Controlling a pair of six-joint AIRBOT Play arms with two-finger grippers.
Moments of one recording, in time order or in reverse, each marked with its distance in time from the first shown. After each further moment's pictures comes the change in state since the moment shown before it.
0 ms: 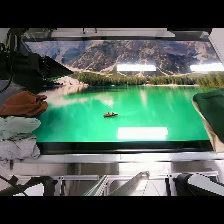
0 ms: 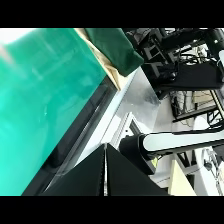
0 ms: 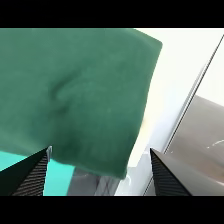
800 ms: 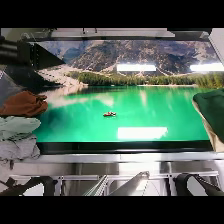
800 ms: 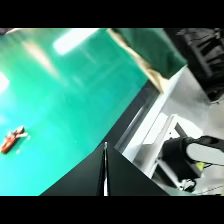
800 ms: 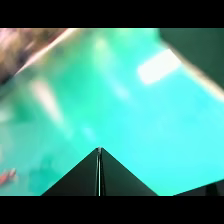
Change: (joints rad) left arm -0.002 0.090 0.113 0.201 0.030 -0.058; right arm 0.521 0.346 -0.022 0.390 -0.075 -0.239
